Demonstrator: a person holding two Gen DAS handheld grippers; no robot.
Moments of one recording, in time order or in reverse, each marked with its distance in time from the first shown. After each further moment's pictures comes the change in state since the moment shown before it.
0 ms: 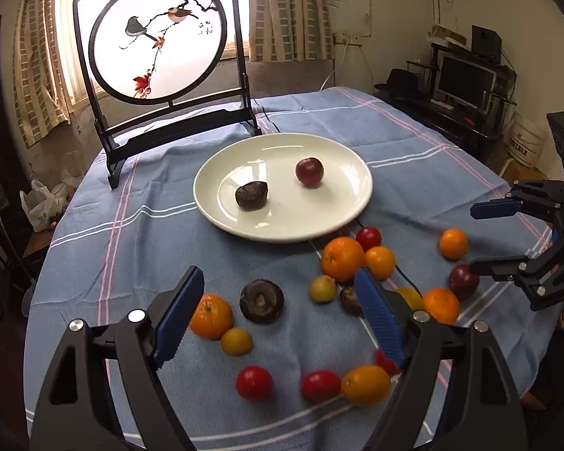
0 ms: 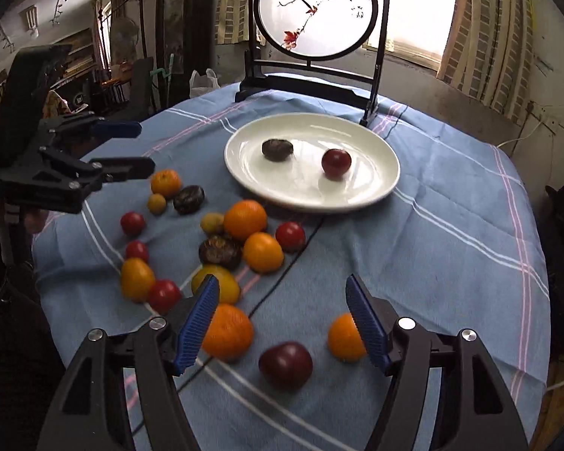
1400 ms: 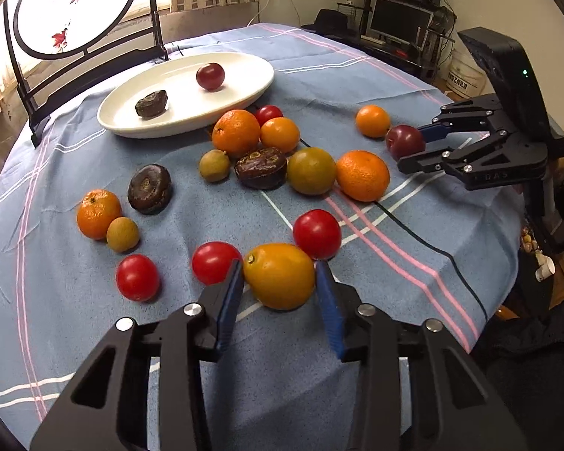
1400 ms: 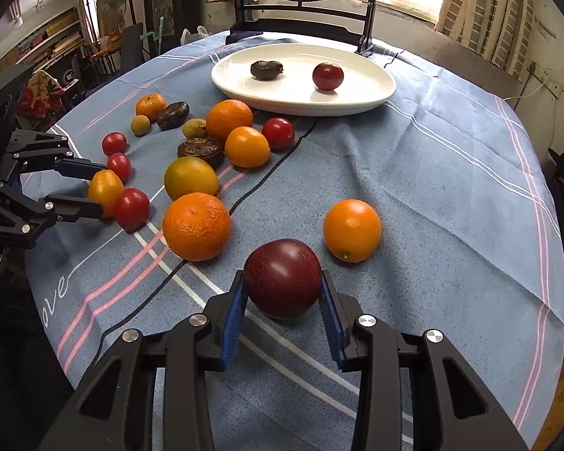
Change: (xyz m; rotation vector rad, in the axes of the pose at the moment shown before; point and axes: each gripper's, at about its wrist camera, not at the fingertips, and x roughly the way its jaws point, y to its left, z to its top) left arm 0.021 -0.042 -0.073 0.120 0.189 -0.232; right arm 0.025 -0.006 -0.044 0.007 0.126 0.000
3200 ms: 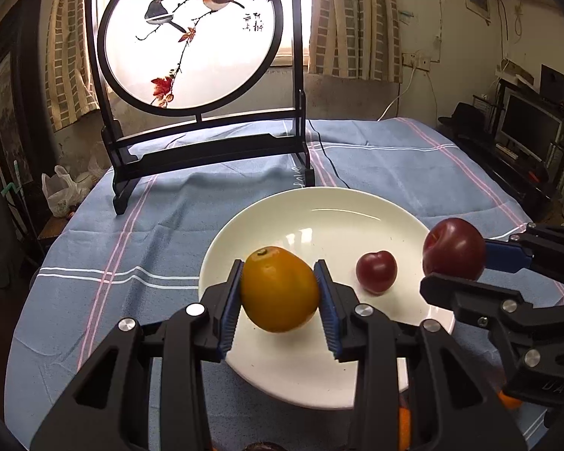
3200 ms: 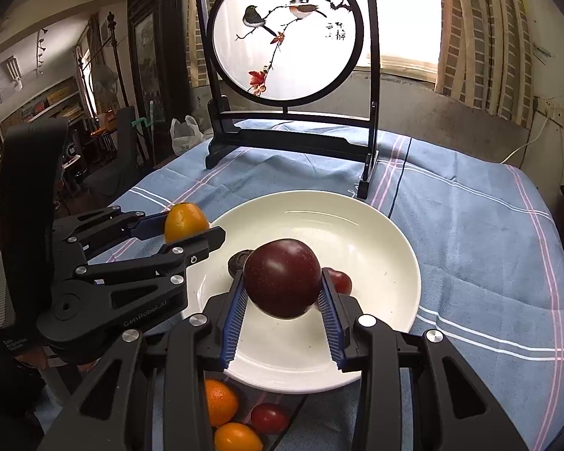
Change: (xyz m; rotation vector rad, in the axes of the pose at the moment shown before) left arm 0.043 0.107 0.178 -0.311 -0.242 0.391; right arm 0.037 -0.027 0.198 0.101 -0.276 0.043
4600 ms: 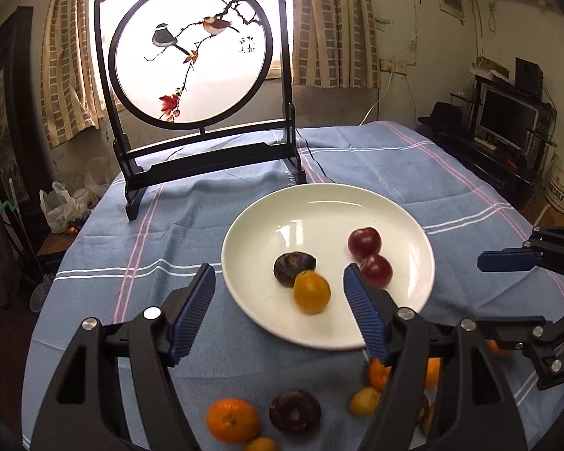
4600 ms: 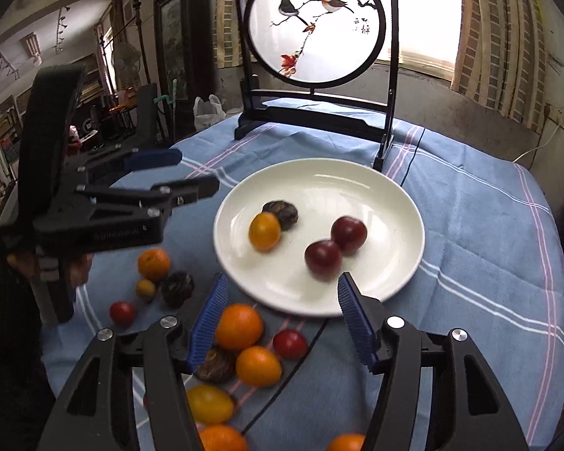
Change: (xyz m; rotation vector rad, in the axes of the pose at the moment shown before) left arm -0.067 0.020 -0.031 0.075 -0.048 -0.050; right arm -0.065 0.022 -0.064 -0.093 0.066 0.065
